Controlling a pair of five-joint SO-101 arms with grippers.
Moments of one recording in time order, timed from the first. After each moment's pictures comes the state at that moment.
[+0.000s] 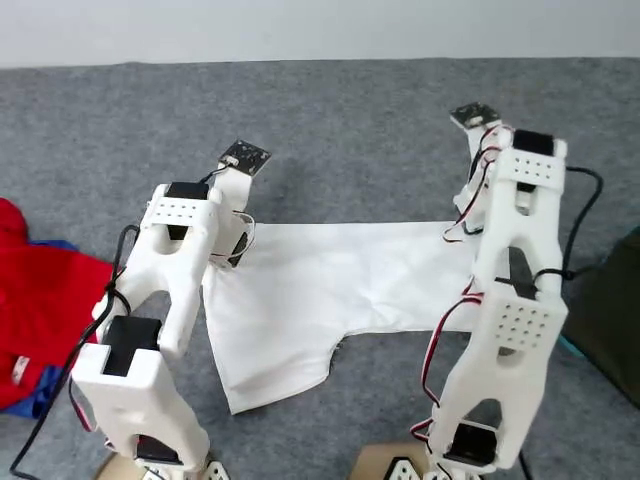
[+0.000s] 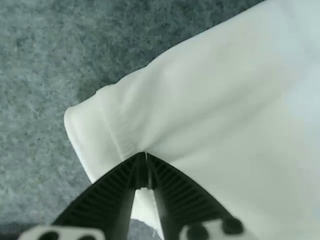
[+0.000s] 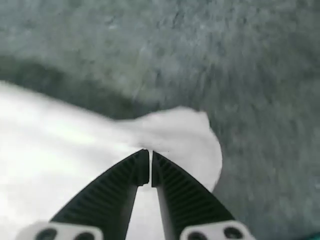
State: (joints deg) left arm 1.5 16.4 13.1 68.0 -14.6; right arm 10.4 45.3 -37.6 83.3 32.6
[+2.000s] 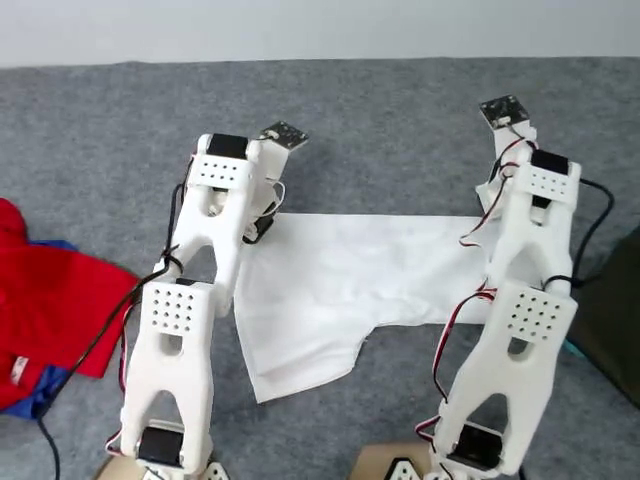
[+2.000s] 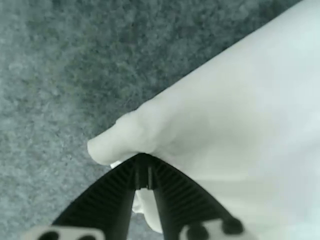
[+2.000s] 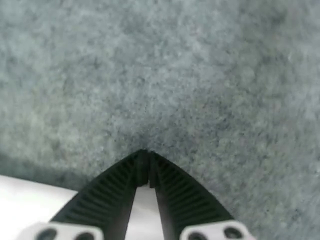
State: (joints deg) left arm 6.1 59.7 -50.6 98.5 -17.8; right arm 16.4 56.2 -43.9 65.3 34.1
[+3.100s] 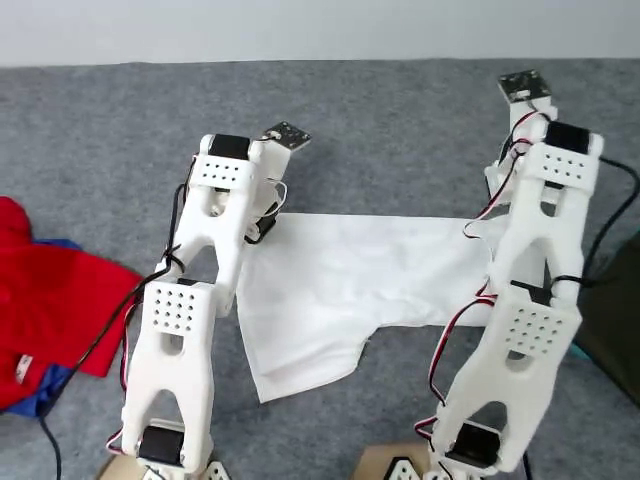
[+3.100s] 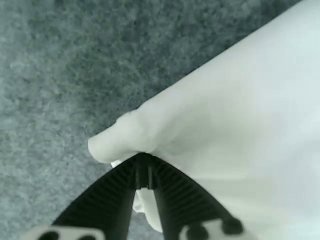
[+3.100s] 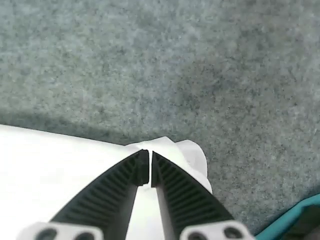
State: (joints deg) left arm 6.2 59.8 -50.8 98.5 -17.9; right arm 14.8 42.9 -44.5 81.5 25.5
